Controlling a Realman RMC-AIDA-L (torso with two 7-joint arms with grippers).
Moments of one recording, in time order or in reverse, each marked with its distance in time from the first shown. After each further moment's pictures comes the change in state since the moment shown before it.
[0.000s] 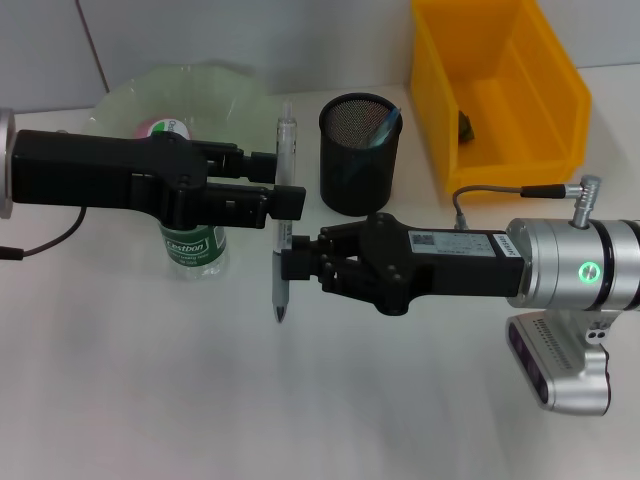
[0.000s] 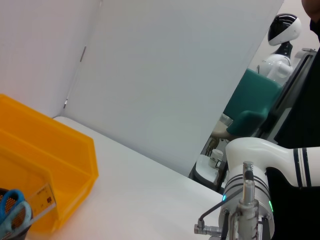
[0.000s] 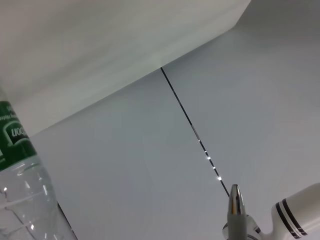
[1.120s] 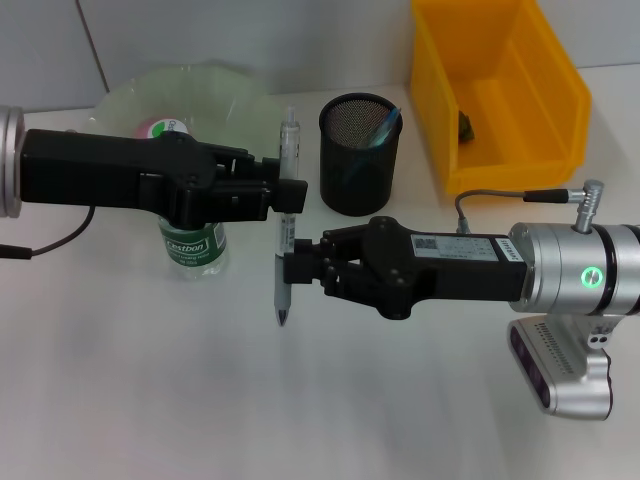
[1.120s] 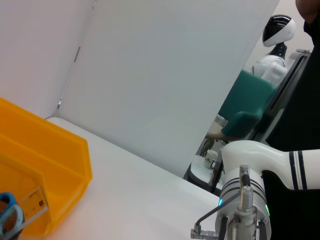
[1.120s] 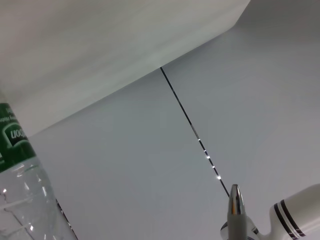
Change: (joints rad) left arm -0.012 -0.005 0.000 -0.014 -0.001 0.003 0.004; right arm -0.009 0.001 0.000 0.000 0.000 -0.004 -0.006
